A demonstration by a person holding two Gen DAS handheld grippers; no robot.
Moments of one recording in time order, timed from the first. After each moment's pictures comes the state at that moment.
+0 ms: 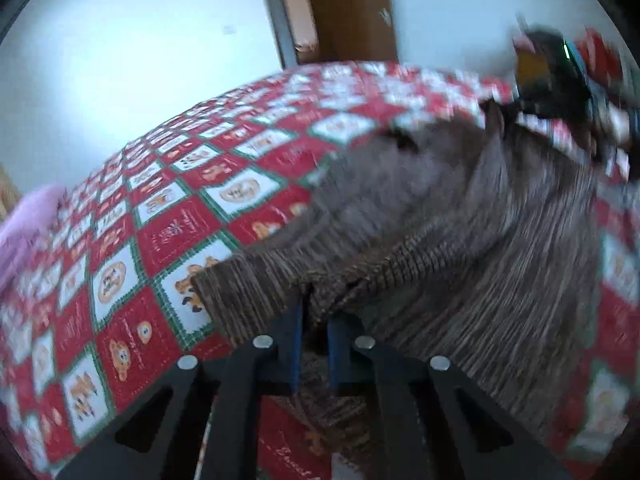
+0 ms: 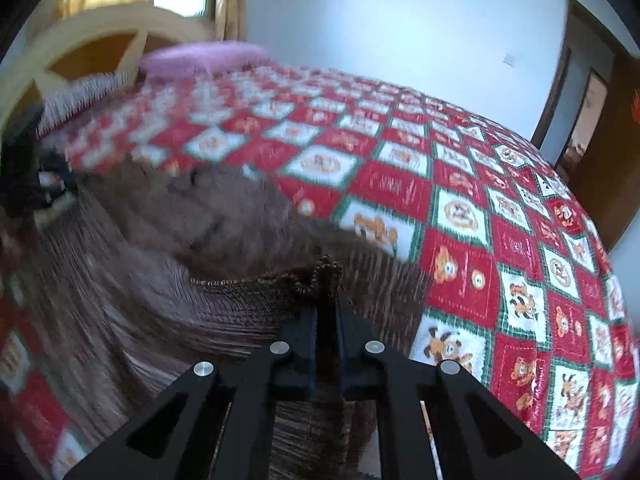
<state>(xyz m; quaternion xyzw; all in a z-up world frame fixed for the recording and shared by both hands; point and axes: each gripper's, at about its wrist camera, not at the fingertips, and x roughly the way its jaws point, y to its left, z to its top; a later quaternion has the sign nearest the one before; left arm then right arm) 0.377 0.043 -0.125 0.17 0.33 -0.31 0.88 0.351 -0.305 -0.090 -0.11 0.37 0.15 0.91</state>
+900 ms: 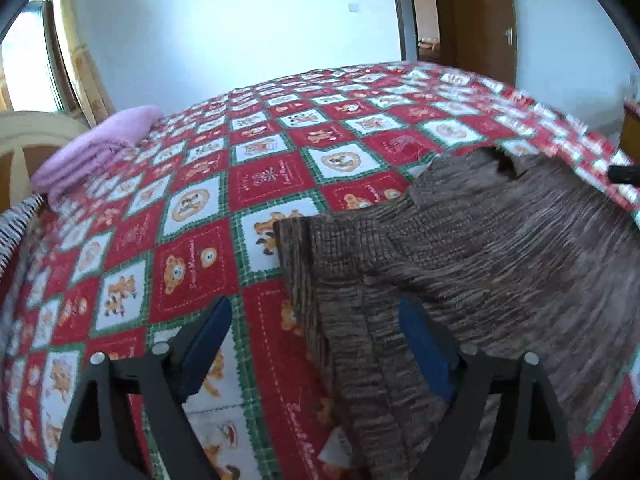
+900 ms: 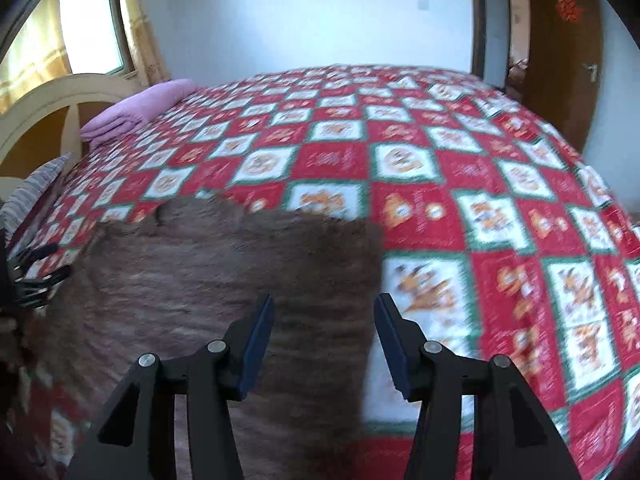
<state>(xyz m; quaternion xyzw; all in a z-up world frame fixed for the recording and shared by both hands) 0.380 0.039 -0.138 0.13 0.36 -0.09 0.92 0.338 -0.327 -0.095 0.03 0.41 0.06 0.91</state>
